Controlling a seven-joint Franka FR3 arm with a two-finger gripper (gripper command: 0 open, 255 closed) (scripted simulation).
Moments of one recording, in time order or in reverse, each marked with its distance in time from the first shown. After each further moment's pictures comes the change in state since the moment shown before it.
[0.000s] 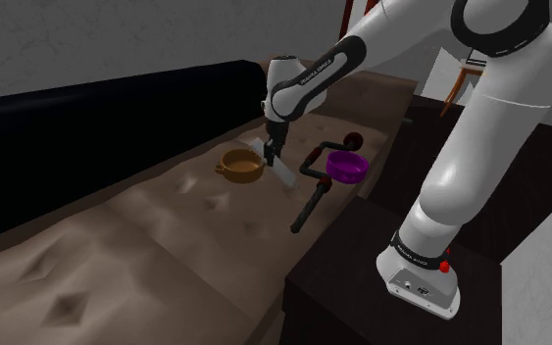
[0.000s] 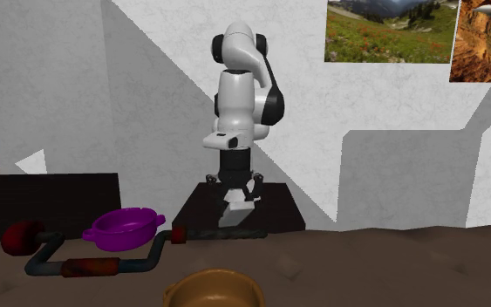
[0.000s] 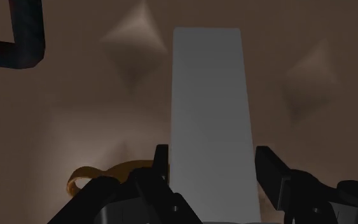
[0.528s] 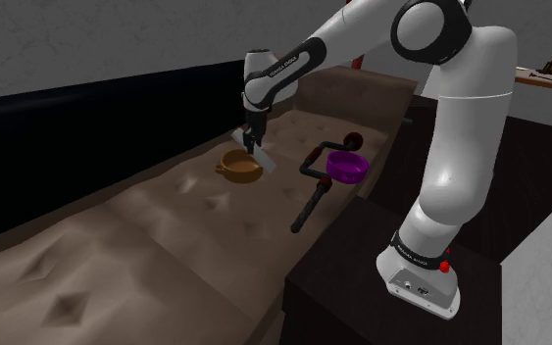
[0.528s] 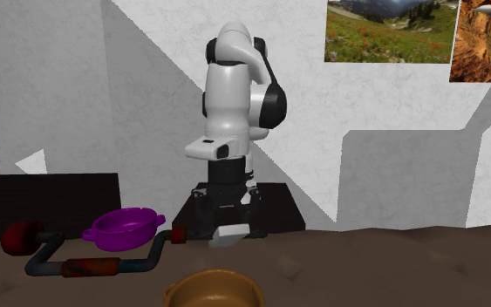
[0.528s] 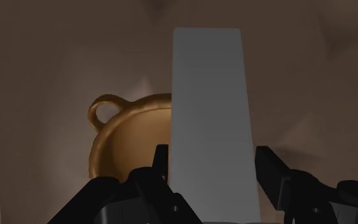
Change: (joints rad) arm -0.004 0.281 -0.011 0.387 -0.023 -0.108 -0.006
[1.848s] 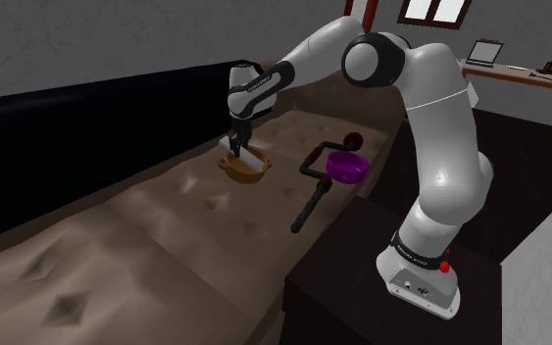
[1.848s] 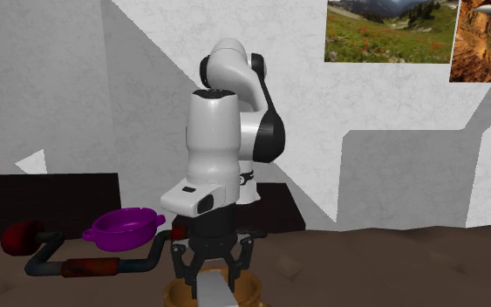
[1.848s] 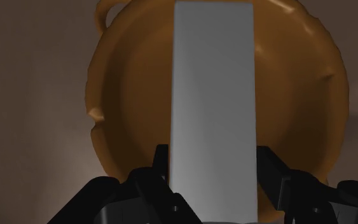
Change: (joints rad) arm -0.001 0.332 -0.015 0.362 -0.014 -0.020 -0.018
